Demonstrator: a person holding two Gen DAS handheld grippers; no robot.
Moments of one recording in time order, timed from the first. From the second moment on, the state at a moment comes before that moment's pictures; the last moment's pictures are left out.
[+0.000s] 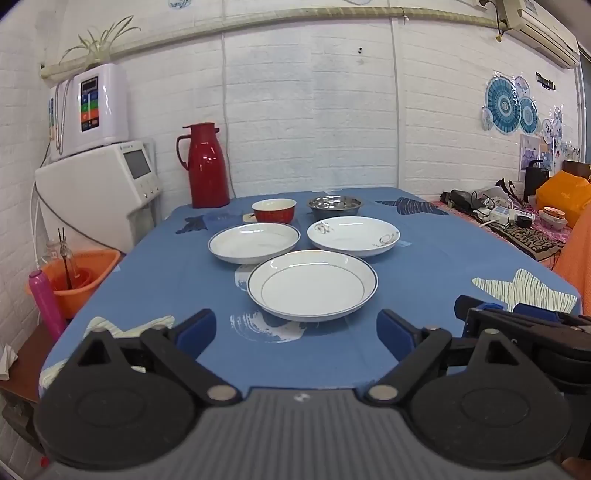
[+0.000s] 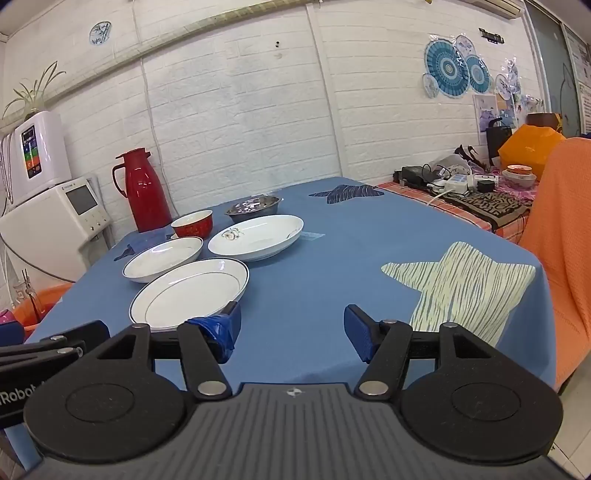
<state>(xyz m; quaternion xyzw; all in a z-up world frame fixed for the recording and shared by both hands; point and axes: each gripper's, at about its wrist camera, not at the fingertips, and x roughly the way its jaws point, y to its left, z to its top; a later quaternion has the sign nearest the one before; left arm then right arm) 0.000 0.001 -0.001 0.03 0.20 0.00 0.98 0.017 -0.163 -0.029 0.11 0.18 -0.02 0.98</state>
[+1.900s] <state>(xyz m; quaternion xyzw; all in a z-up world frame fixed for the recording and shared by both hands) 0.006 0.004 -0.004 0.03 0.20 -0.01 0.98 0.020 -0.160 -0.034 0.09 0.19 -0.03 0.98</state>
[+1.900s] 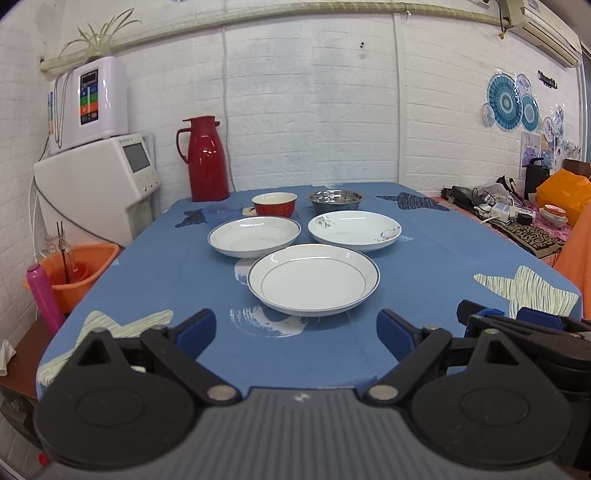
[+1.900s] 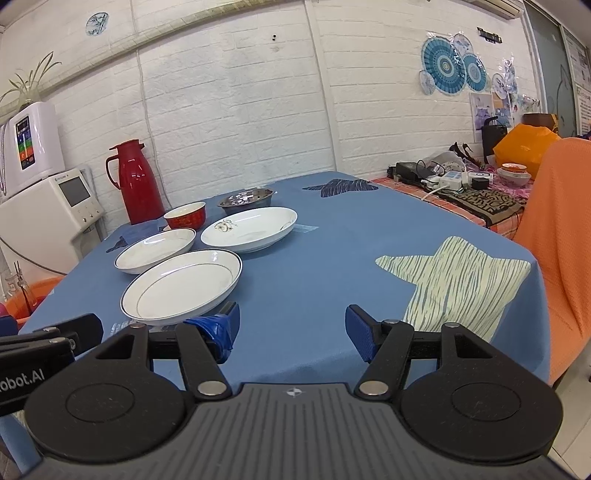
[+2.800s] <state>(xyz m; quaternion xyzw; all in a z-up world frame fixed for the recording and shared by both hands) 0.227 0.097 -0.036 -0.03 0.41 -0.02 0.91 0.215 -0.124 -0.042 0.07 0.36 0.08 0.93</state>
